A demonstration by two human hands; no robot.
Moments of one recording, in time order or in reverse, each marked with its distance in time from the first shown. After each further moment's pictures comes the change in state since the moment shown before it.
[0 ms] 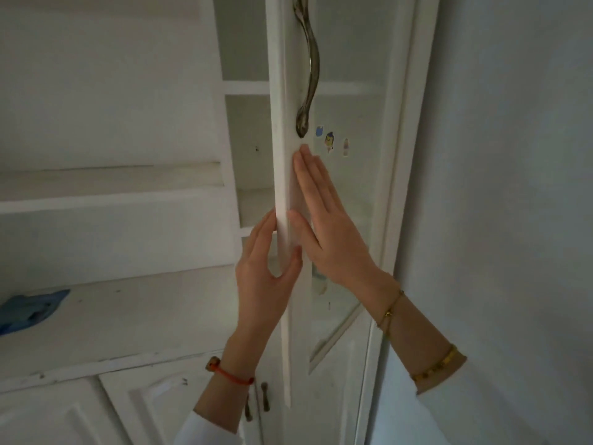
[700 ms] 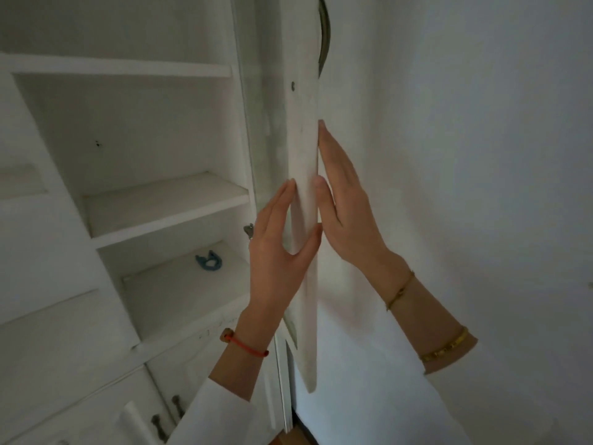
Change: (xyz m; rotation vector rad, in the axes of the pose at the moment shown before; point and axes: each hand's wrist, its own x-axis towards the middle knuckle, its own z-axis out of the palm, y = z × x) left_hand -0.051 0.113 0.111 -0.370 -0.288 0.167; right_hand -0.101 0.009 -0.152 -0.268 0.249 0.282
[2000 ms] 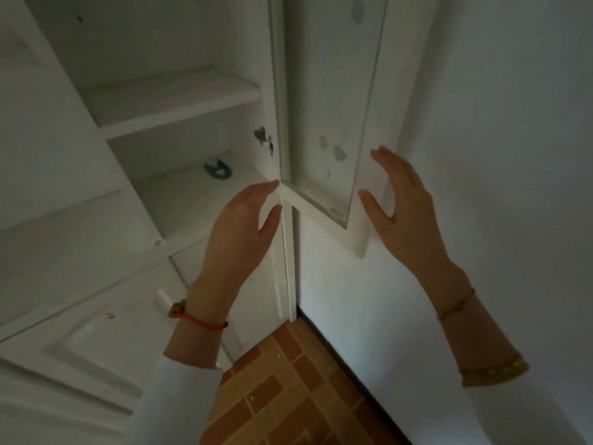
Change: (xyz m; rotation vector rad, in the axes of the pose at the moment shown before) left_hand -0.096 -0.030 -0.098 0.382 -0.459 -0.247; right_hand -0.152 -0.009 -0.010 -0.159 -0.151 0.395
